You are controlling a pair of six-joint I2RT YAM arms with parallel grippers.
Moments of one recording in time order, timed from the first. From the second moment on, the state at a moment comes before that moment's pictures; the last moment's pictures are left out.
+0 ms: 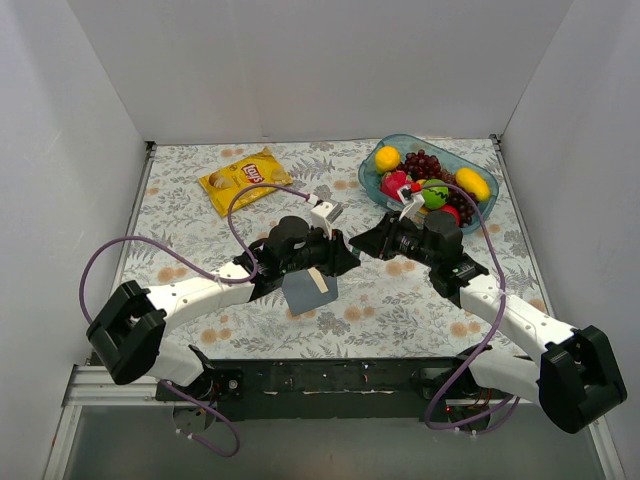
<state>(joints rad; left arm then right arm) -0.85 1.39 0.83 0.23 0.26 -0.47 0.52 1.10 0.61 0.29 -0.45 0.66</state>
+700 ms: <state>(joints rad) -0.85 1.40 0.83 0.24 0.23 -0.47 0.52 1.10 0.61 0.29 -0.46 0.65</state>
